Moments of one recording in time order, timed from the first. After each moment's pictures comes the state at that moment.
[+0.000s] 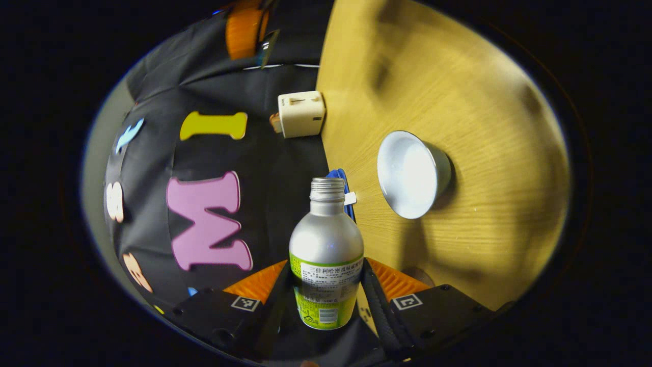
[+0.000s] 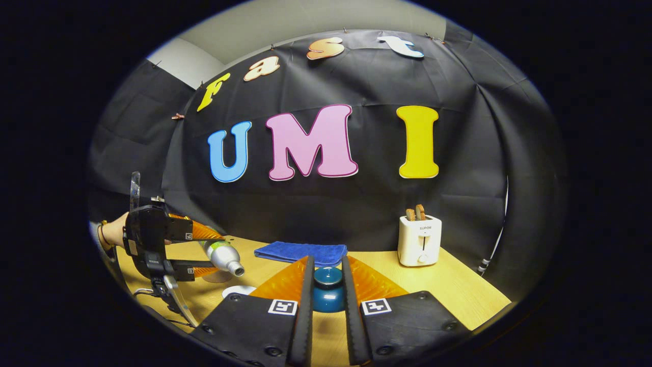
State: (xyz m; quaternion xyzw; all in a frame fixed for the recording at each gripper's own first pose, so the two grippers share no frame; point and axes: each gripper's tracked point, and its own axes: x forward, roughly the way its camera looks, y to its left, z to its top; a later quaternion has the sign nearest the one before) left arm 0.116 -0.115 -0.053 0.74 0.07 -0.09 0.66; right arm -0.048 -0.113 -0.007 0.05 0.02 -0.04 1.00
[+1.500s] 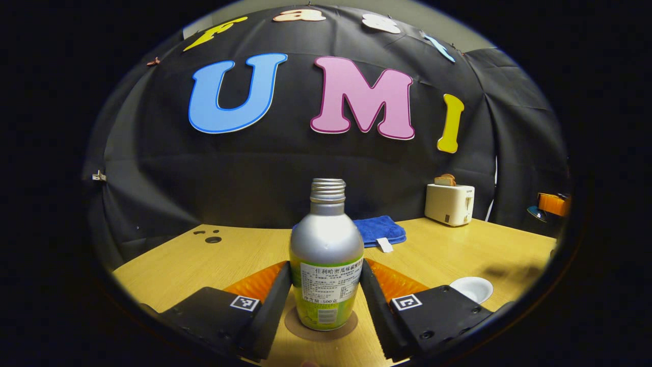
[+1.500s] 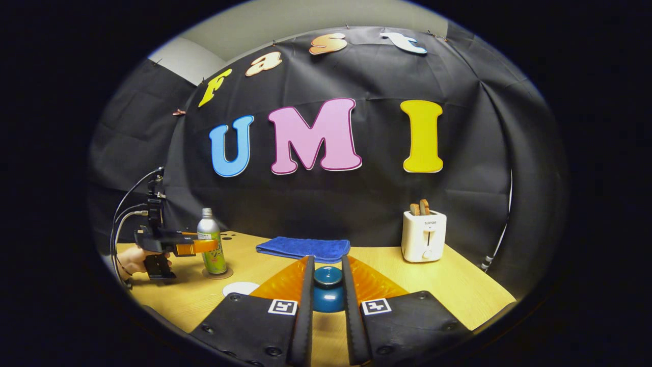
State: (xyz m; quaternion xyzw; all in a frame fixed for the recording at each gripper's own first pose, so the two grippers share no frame) left arm 0.151 -0.023 -0.050 0.03 0.07 -0.01 1.00; right arm -0.042 -0.104 -0.019 0.05 0.04 -0.04 1.00
